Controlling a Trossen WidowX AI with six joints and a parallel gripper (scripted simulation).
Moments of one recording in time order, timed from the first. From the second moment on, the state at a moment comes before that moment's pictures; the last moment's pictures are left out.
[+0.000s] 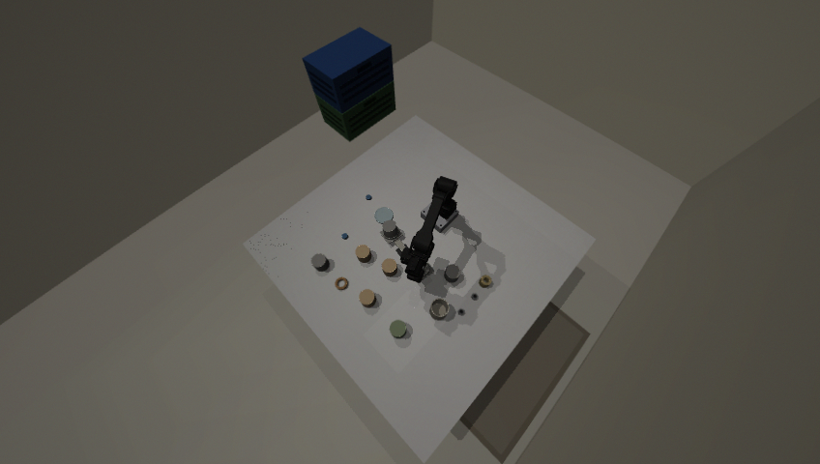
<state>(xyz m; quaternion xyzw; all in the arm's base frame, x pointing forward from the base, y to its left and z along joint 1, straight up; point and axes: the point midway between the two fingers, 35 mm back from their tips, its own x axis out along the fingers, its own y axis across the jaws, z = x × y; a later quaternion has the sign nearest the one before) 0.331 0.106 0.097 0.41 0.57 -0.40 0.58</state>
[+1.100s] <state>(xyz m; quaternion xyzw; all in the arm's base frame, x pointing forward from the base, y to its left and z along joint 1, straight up) 0.327 0.105 0.074 0.41 0.58 -0.40 0.58</state>
